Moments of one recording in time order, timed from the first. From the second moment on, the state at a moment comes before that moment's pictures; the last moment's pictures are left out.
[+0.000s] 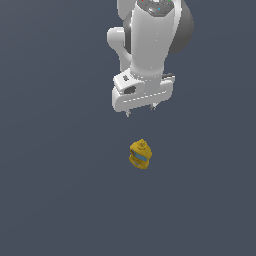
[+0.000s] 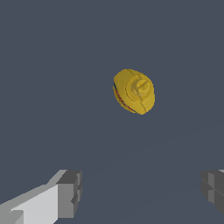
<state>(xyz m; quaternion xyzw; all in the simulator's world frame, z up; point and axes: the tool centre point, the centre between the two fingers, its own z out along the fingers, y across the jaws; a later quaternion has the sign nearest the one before) -0.041 0.047 0.276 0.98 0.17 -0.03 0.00</state>
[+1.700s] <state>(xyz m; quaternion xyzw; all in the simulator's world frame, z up) 0.038 0.053 0.220 0.89 0.45 0.00 0.00</state>
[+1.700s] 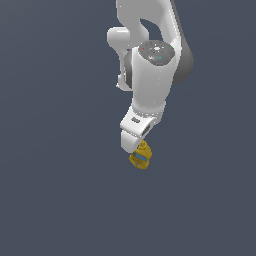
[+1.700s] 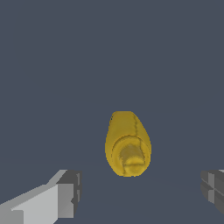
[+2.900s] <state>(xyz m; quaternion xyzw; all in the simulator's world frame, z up) 0.038 0.053 0.170 0.89 0.46 0.00 0.00</state>
